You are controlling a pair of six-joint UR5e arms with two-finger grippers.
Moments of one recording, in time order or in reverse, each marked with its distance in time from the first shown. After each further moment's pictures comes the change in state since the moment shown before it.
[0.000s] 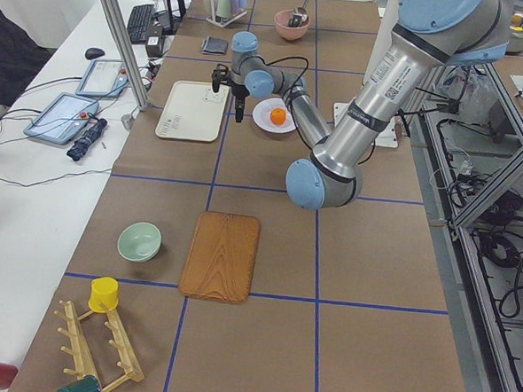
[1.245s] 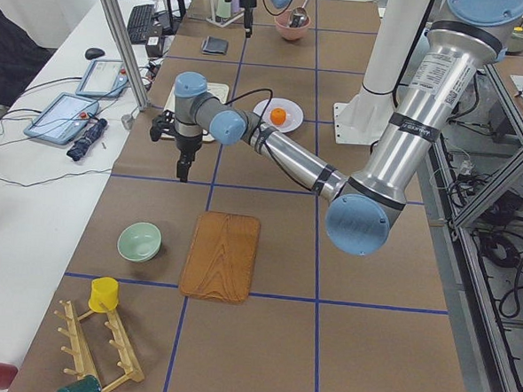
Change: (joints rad) left arm -0.351 0.188 0.087 -0.006 -0.073 0.465; right arm -0.549 0.513 -0.098 0.414 -0.191 1.077
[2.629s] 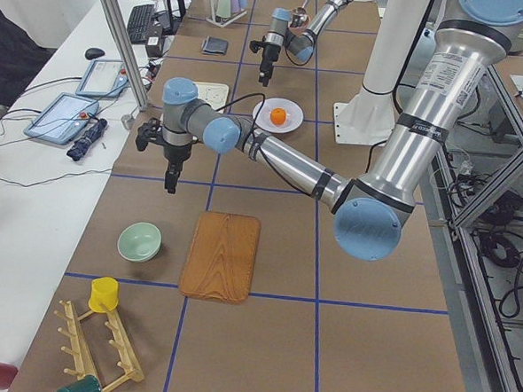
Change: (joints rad) left arm -0.062 0.012 0.033 -0.013 0.011 0.014; right arm -0.368 -0.049 -0.308 1.002 -0.461 0.634
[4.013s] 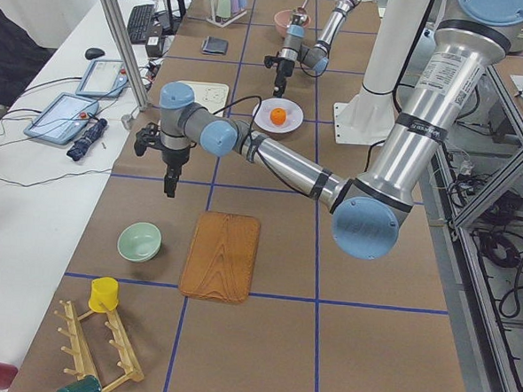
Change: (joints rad) left arm 0.003 -0.007 0.032 0.000 0.000 0.000; right arm -0.136 0.000 -0.034 0.079 -0.141 0.010
